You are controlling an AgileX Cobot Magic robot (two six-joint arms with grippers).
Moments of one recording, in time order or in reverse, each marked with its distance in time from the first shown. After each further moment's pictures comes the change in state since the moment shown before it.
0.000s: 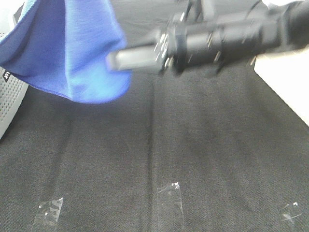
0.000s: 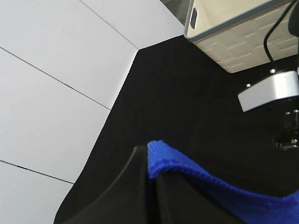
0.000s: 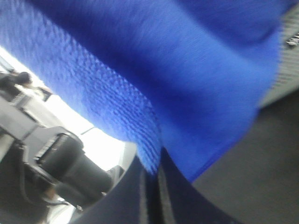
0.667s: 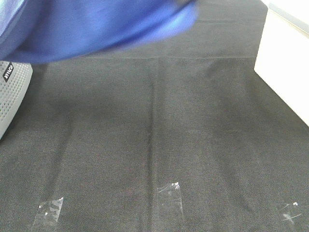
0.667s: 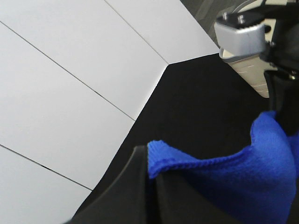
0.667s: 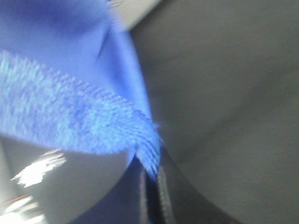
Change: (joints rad) left arm 0.000 0.028 0.000 0.109 -0.152 -0.151; right arm -0.026 -0.168 -0.569 -1.044 -0.121 0.965
